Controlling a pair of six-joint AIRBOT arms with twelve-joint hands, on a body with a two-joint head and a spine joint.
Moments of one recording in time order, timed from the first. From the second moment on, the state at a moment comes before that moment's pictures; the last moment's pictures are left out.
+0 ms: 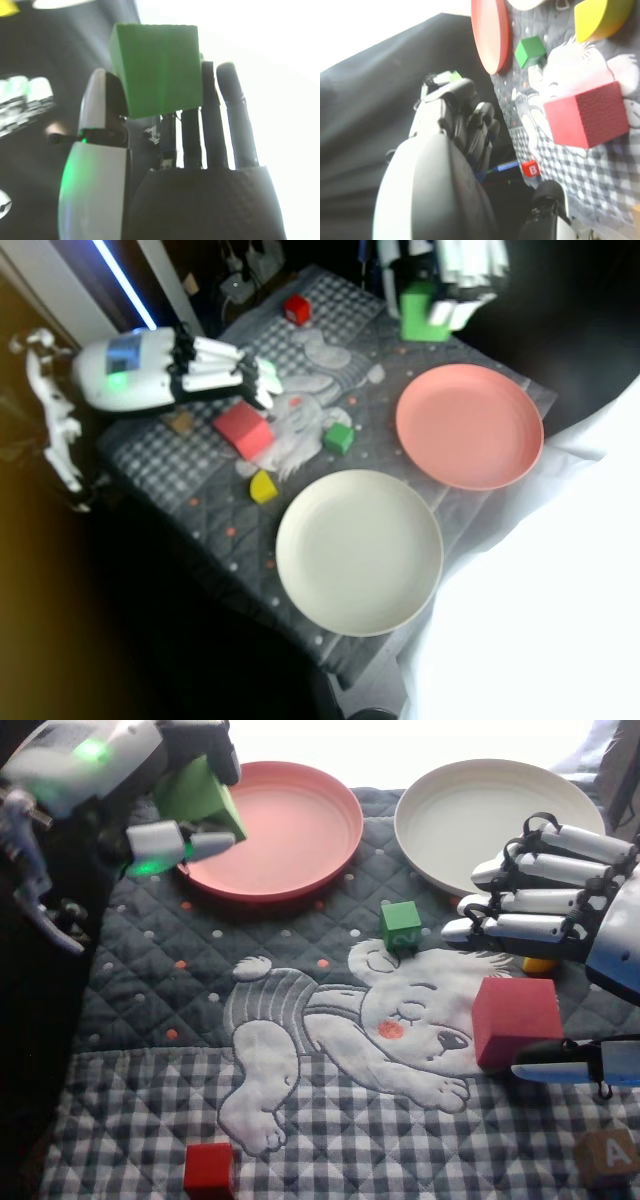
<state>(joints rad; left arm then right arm) 0.64 -1.05 1.24 -0.17 -0.74 0.40 -0.82 -0.85 0.90 2.98 -1.04 2.12</state>
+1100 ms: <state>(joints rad) 0.49 -1.34 1.62 -0.31 -0.31 0.40 -0.82 -0.87 0.92 2.98 -1.04 2.13</state>
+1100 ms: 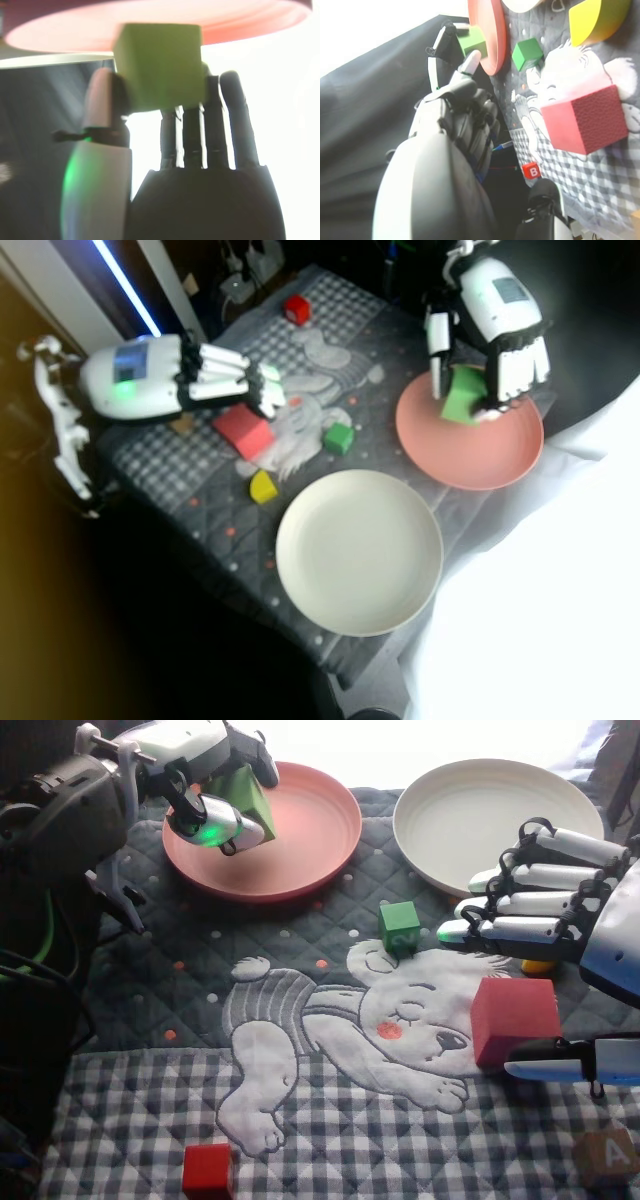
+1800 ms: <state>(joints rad) 0.66 -1.08 1.25 -0.32 -0.72 0.40 -0.81 -0.88 0.95 2.98 -0.97 2.13</state>
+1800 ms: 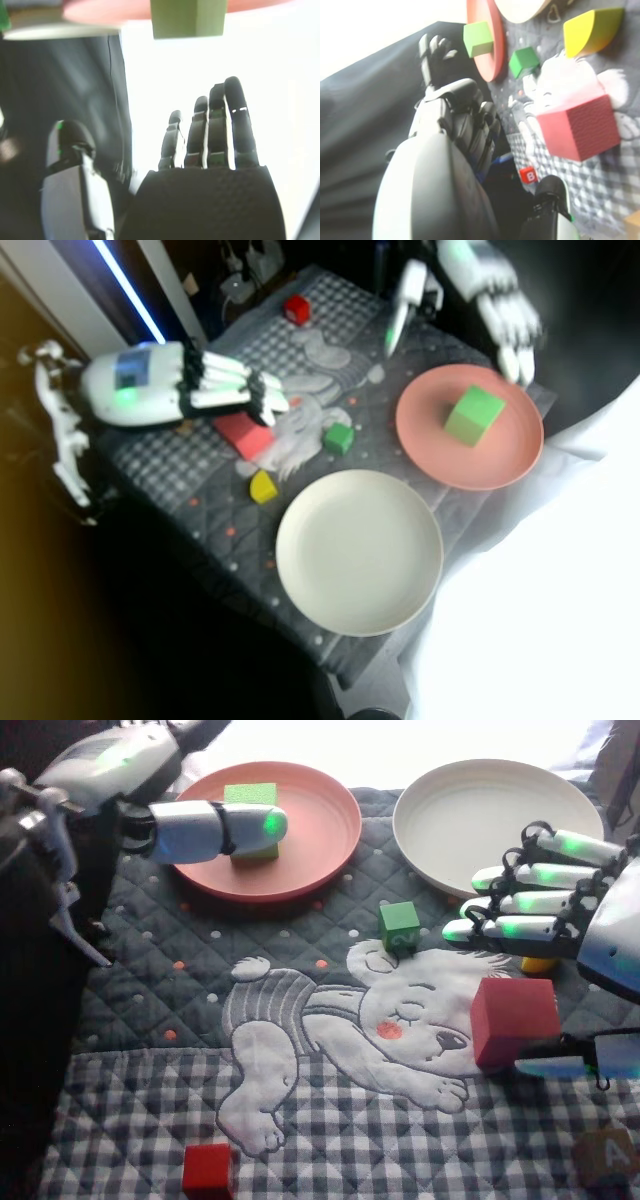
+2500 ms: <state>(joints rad) 0.86 -0.95 1.02 -0.27 -1.16 0.40 -0.81 -0.93 0.99 2.99 -0.85 2.14</state>
